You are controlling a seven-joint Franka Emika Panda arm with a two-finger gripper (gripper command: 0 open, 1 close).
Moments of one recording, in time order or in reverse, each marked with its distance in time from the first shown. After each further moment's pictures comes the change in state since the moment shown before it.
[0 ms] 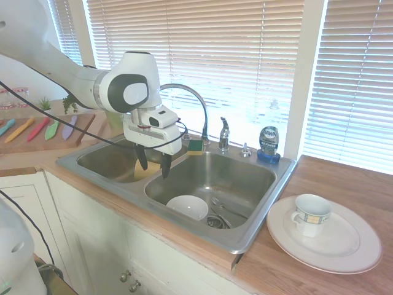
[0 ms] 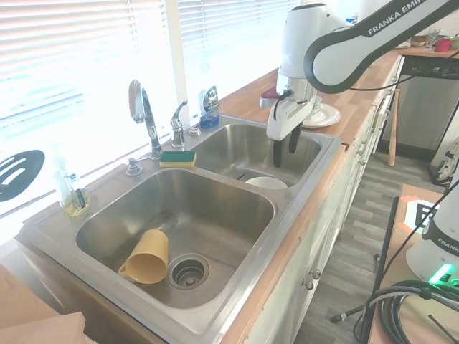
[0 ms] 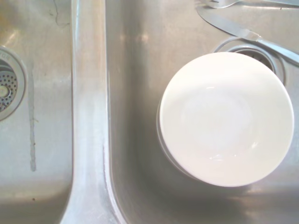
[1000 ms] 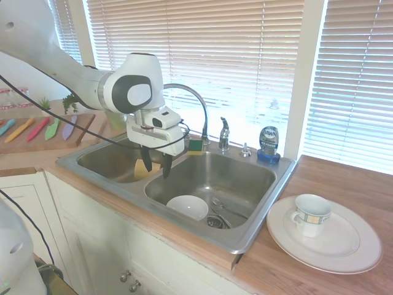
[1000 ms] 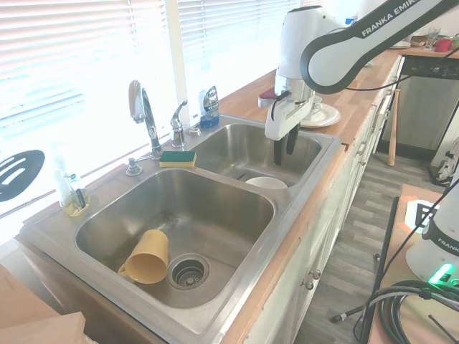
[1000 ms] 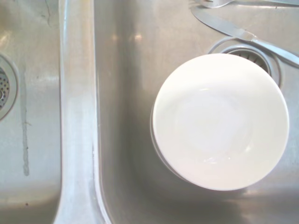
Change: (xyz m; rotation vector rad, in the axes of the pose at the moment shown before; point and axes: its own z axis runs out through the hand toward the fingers) arm 0.009 0.000 0.005 -0.010 -0.004 0.012
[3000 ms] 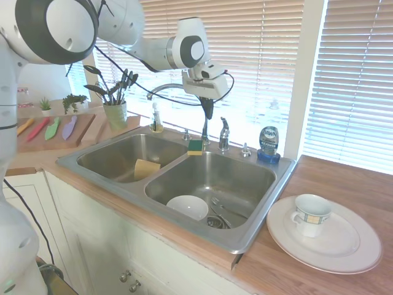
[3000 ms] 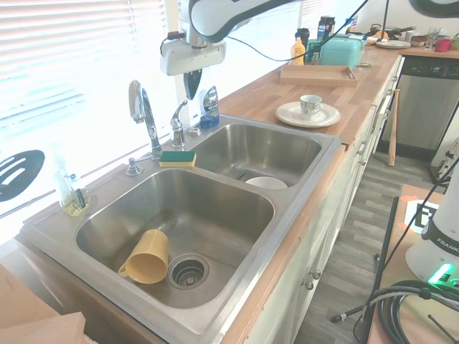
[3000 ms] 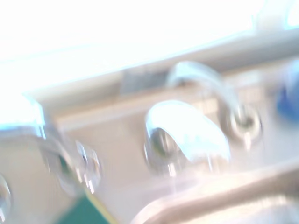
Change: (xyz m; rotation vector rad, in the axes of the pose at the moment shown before) arm 0.192 -0.215 -0.104 0.162 0.218 0.219
